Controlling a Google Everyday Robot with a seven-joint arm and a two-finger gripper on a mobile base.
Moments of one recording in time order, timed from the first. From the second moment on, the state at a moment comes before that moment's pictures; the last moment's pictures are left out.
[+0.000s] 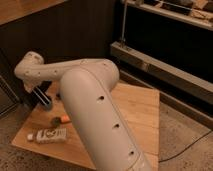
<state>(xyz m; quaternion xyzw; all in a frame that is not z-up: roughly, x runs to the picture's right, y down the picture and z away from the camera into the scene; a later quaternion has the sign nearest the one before) -0.414 -0.029 0.830 -0.21 -0.12 0.38 0.89</state>
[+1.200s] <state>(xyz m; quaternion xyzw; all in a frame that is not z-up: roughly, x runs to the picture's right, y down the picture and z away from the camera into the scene) -0.374 -0.024 0.830 -0.21 -0.13 0.42 0.87</state>
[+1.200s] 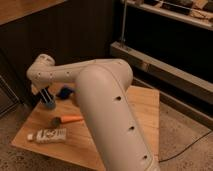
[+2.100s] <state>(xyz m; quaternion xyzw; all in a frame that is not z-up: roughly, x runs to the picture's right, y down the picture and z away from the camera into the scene) -0.336 -0.043 0.802 -0.19 -0.13 0.44 0.87</state>
